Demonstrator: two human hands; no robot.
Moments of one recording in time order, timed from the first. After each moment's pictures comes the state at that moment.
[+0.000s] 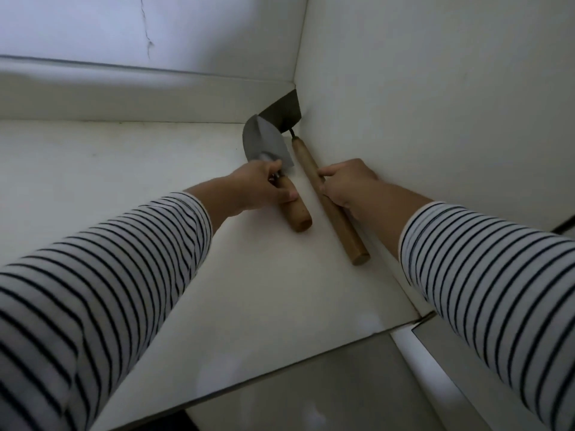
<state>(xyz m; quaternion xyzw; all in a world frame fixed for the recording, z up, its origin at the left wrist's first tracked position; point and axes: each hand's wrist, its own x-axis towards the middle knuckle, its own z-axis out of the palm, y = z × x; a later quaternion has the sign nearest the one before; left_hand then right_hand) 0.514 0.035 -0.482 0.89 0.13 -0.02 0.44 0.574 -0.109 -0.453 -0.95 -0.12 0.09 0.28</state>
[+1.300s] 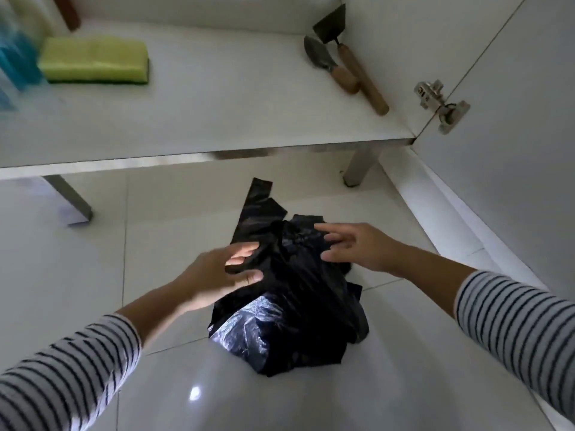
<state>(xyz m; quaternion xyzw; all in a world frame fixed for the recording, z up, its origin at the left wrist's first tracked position) 0.013 -0.010 -0.563 0.86 0.12 -0.12 0.48 0.174 -0.235 -0.504 -0.83 -0.24 0.40 0.29</state>
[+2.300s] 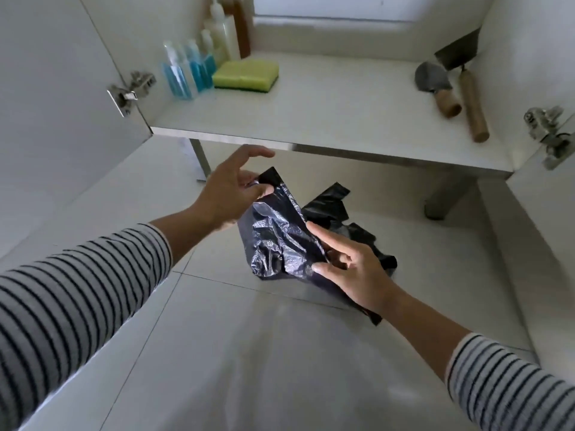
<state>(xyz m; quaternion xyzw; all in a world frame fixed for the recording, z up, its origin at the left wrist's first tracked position) 0.001 -0.076 -0.457 0.82 0.31 0.25 0.42 0.145 -0.258 -0.531 -0.63 -0.53 0.32 0.48</state>
